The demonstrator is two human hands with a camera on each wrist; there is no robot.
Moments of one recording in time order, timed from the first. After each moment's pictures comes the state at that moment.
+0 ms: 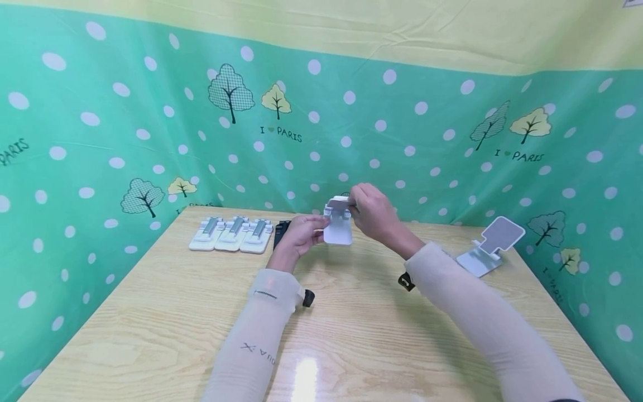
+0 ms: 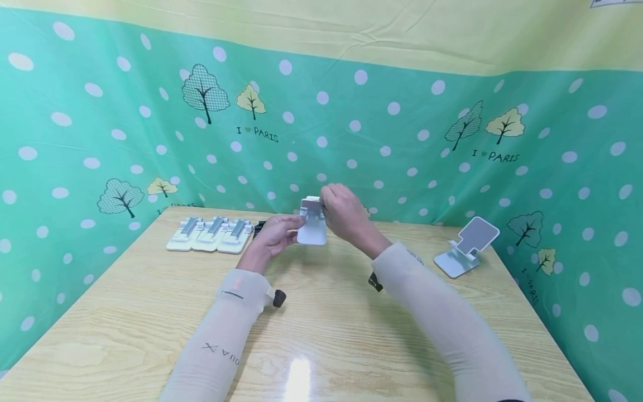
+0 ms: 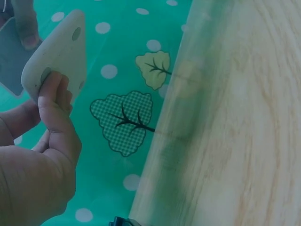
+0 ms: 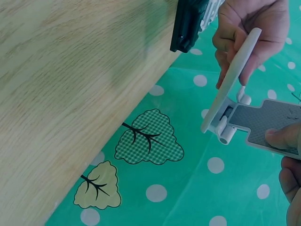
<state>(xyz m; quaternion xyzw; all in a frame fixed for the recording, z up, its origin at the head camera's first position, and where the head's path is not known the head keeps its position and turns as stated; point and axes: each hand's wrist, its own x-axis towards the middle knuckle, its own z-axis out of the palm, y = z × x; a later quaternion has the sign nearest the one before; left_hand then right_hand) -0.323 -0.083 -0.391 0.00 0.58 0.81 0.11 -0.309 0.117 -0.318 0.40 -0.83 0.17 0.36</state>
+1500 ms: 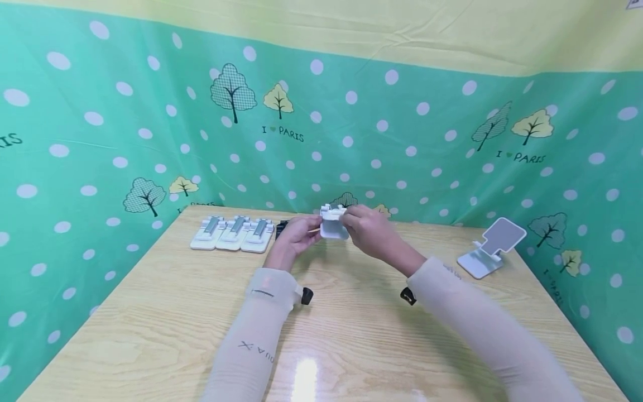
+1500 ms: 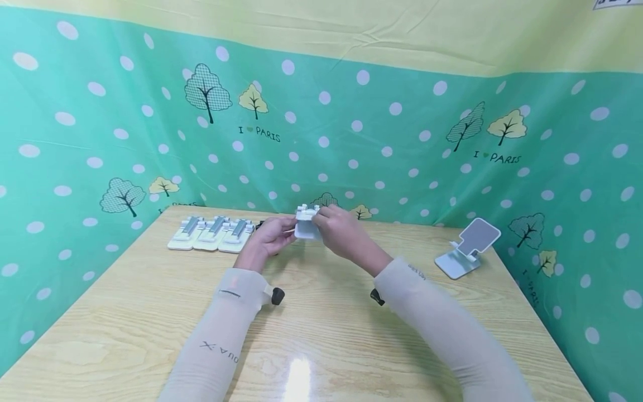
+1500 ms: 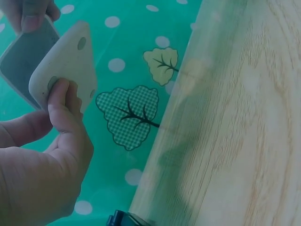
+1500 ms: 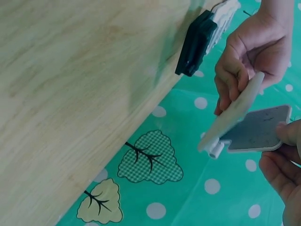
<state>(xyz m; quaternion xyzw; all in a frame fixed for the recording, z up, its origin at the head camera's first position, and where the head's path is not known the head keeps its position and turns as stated) -0.320 -0.096 -0.386 -0.04 0.52 0.84 0.15 -0.287 0.114 -0.338 0.46 -0.82 0.09 0.32</state>
